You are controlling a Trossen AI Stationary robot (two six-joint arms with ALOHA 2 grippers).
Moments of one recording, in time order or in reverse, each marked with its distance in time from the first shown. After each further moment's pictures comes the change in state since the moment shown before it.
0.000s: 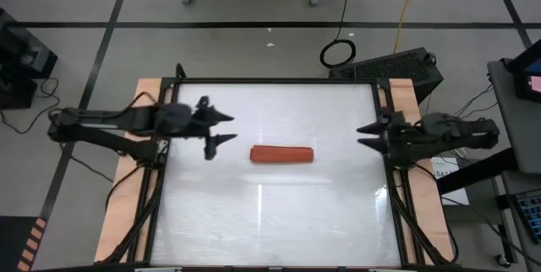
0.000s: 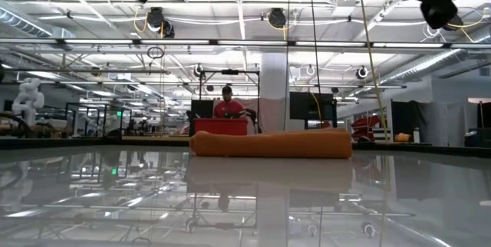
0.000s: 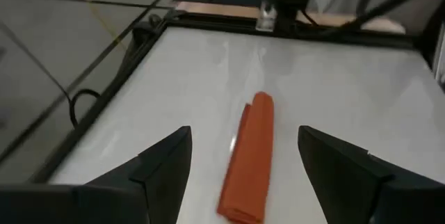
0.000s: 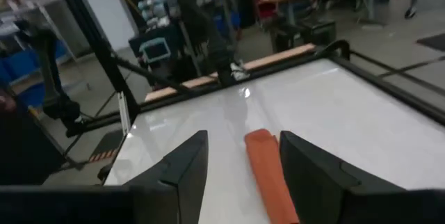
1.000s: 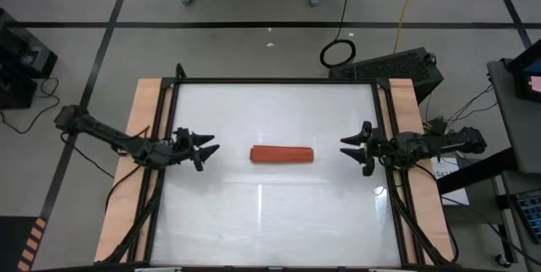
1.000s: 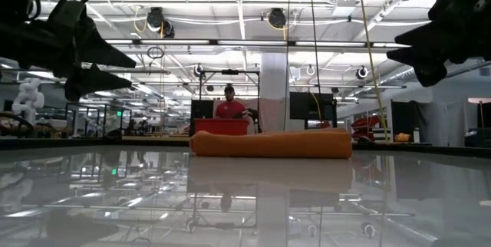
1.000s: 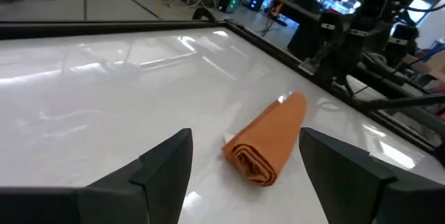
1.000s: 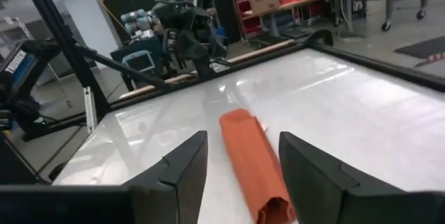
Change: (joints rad) left arm -0.327 -0.490 -0.972 0.693 -0.529 -0.548; right arm -0.003 -0.217 -0.492 0.343 0.080 -0.011
